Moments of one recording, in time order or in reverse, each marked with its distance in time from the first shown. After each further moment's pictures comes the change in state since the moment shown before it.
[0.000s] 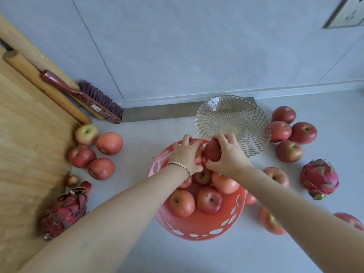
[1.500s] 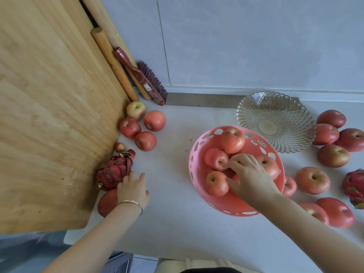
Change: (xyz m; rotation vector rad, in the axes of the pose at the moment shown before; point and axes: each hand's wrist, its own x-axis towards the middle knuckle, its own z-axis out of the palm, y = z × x) left_hand -0.191 -0.163 0.034 0.222 0.012 -0.586; right_hand -0.091 -0.046 0.043 -0.263 0.008 -0.358
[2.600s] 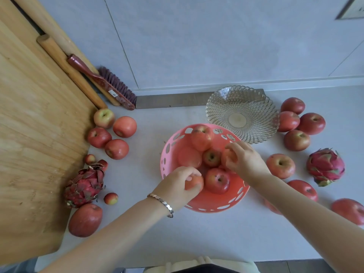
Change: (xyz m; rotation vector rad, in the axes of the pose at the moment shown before) left_hand -0.038 0.134 -0.058 -0.759 -0.217 0.574; right_hand 0.009 0.081 -0.001 0.132 0.183 0.194
